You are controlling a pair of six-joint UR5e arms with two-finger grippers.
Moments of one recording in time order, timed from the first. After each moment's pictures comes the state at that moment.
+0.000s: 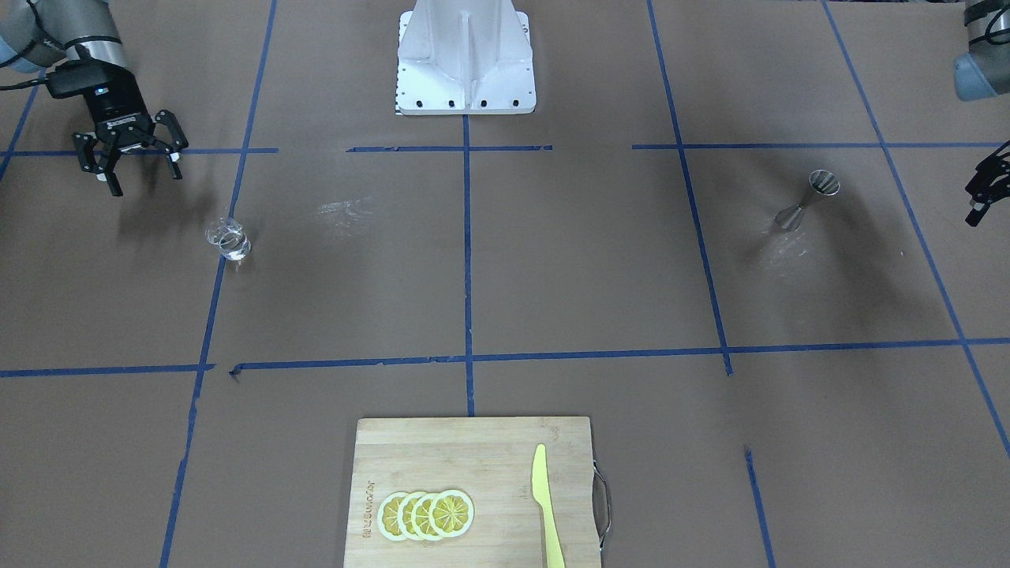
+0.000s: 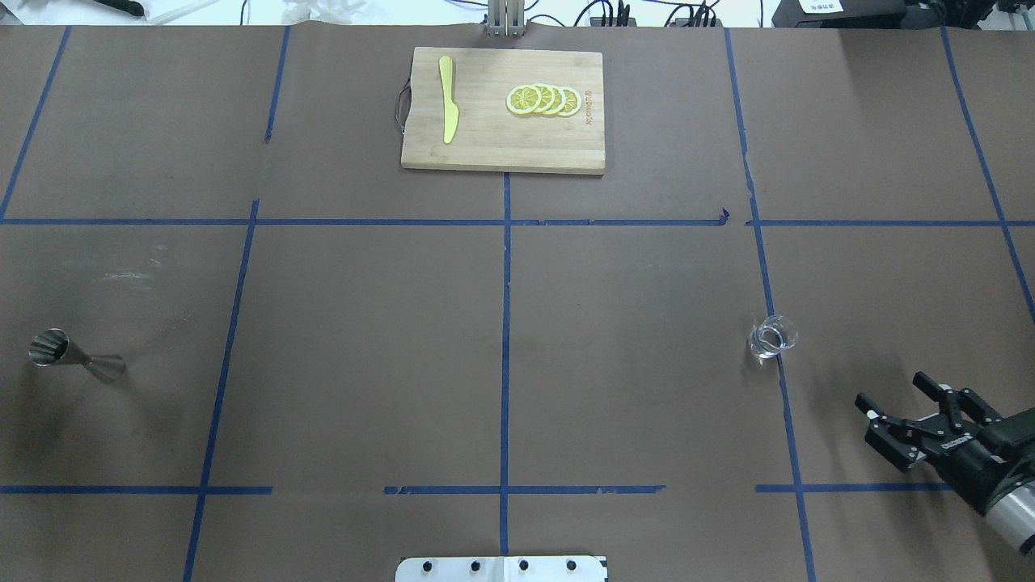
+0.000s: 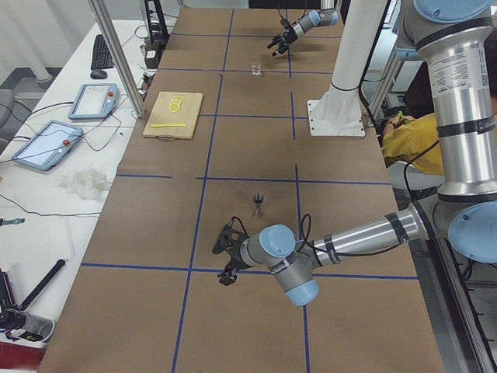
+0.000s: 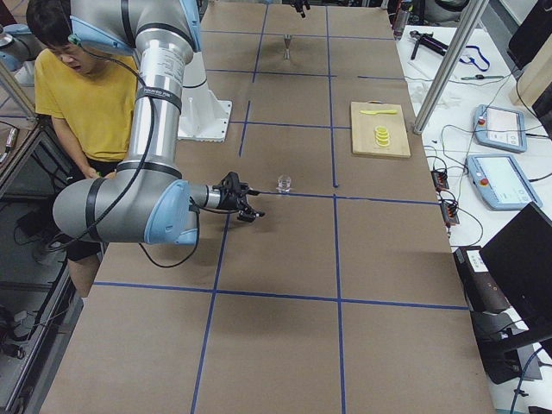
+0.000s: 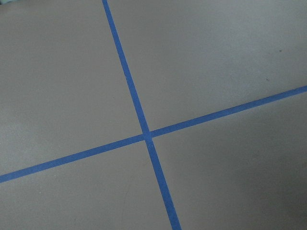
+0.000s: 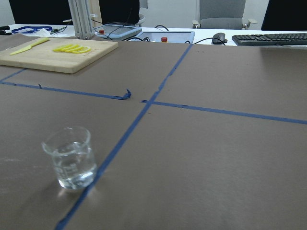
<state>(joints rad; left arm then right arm) -1.30 -1.34 -1.34 -2.94 -2.13 -0.46 -0.10 -2.07 1.63 0.05 0.55 1.11</state>
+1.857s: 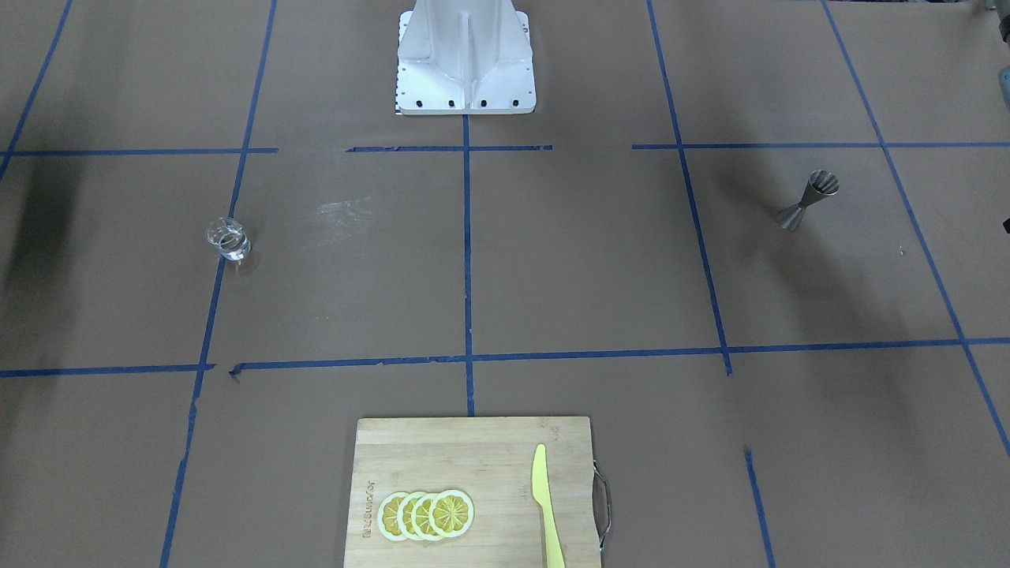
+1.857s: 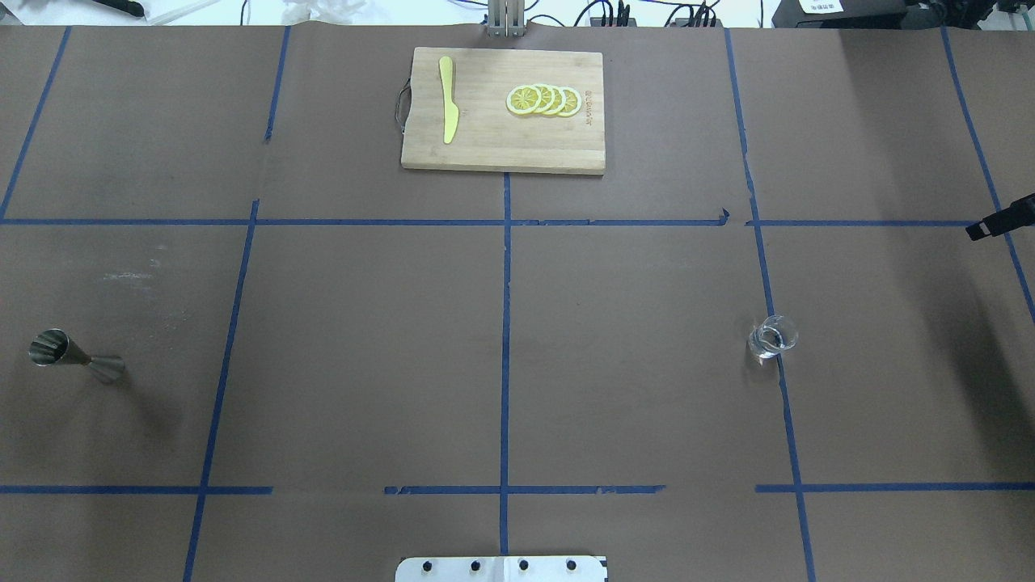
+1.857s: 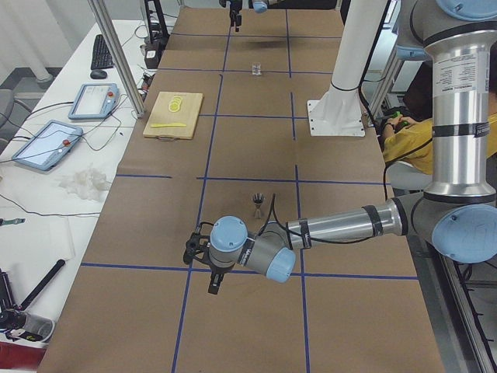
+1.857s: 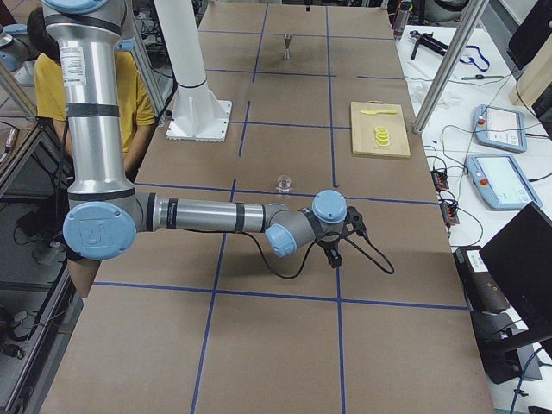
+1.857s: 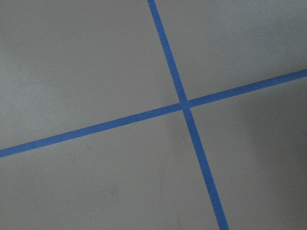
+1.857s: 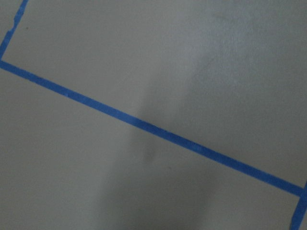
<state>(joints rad) -1.49 -1.47 -1.45 -2.12 -2.37 -0.14 1.31 -1.53 1.45 -1.10 2.43 0.08</state>
